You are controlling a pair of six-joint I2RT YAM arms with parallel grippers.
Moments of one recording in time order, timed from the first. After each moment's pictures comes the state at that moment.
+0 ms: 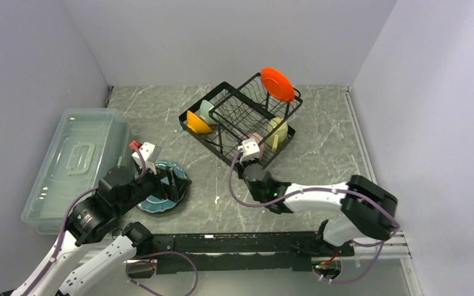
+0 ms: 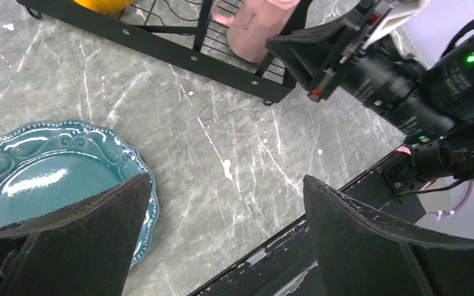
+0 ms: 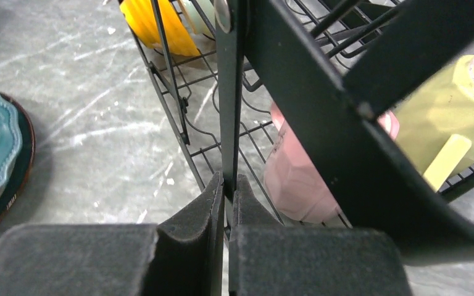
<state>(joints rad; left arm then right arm) -0.69 0.45 0.83 -0.73 -0.03 -0.38 1.08 1.48 0.63 0.63 0.73 0.14</state>
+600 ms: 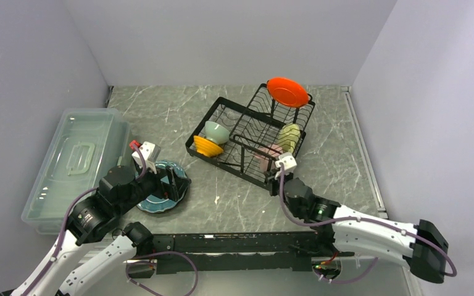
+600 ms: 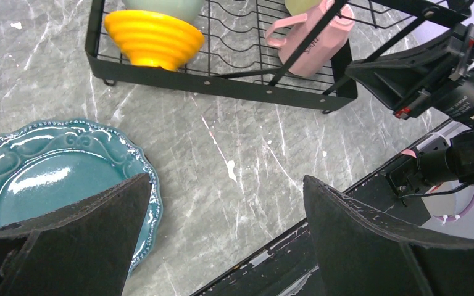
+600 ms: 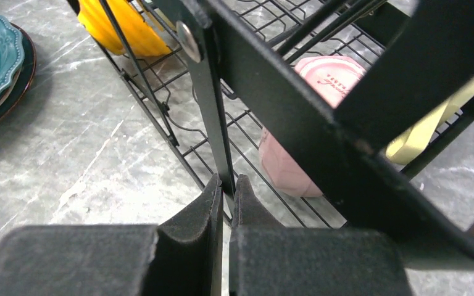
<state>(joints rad) -0.69 0.46 0.83 -0.73 -0.05 -0.38 1.04 0.80 0.33 0.19 0.59 0.20</state>
